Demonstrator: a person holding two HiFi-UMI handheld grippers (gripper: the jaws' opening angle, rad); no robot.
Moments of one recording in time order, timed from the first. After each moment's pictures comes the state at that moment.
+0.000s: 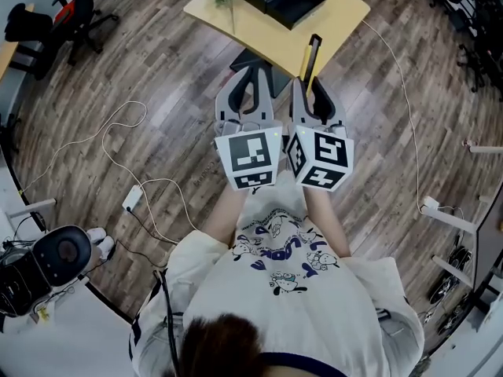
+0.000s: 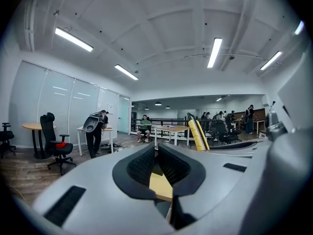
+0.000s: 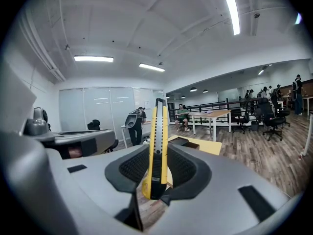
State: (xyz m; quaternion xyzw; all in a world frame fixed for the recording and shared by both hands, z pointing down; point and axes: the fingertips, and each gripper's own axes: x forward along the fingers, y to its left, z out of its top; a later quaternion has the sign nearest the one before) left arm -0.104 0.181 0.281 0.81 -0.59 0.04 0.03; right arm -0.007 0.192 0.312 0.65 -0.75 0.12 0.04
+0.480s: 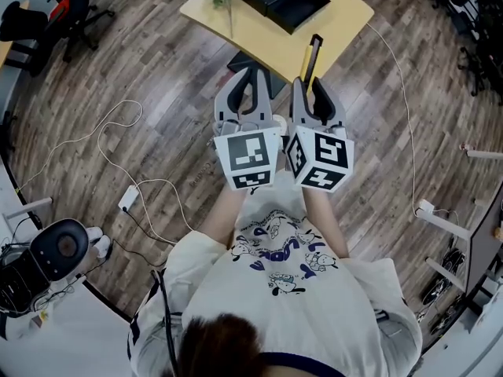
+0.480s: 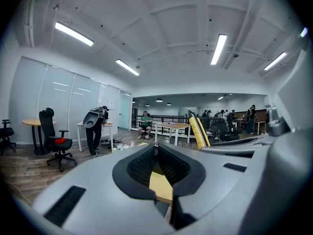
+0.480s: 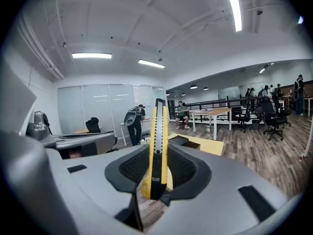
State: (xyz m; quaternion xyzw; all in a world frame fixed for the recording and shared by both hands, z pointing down) left arm -0.100 0.138 0.300 0.80 -0.59 0.05 0.05; right arm 0.000 0.150 0.323 0.64 -0.75 0.13 0.06
